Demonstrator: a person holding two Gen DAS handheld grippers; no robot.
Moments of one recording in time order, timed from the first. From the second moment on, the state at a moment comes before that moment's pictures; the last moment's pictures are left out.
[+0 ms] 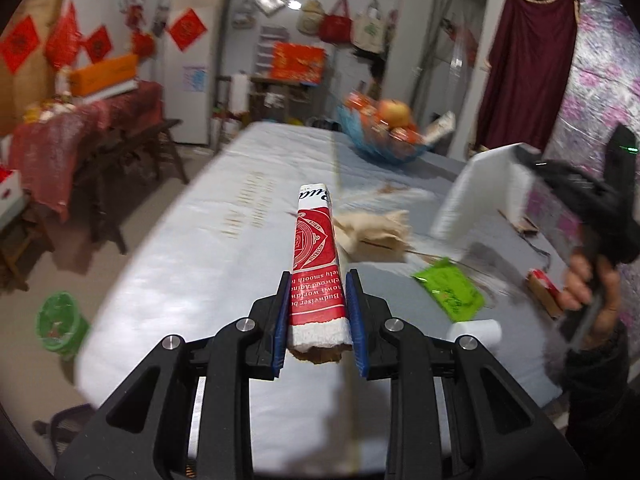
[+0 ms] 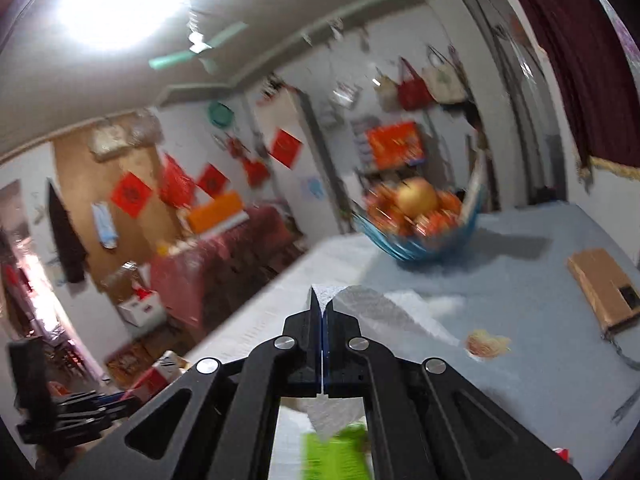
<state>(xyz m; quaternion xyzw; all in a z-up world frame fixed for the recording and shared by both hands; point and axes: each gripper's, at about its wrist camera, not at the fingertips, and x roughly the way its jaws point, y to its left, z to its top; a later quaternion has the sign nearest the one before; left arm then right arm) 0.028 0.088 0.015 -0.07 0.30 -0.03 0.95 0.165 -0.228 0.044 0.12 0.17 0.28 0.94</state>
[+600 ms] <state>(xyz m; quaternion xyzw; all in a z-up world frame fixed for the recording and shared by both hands) -0.118 0.259 -0.039 -0.16 0.36 0.24 0.89 0.067 -0.070 0.093 0.04 0.18 0.51 0.84</state>
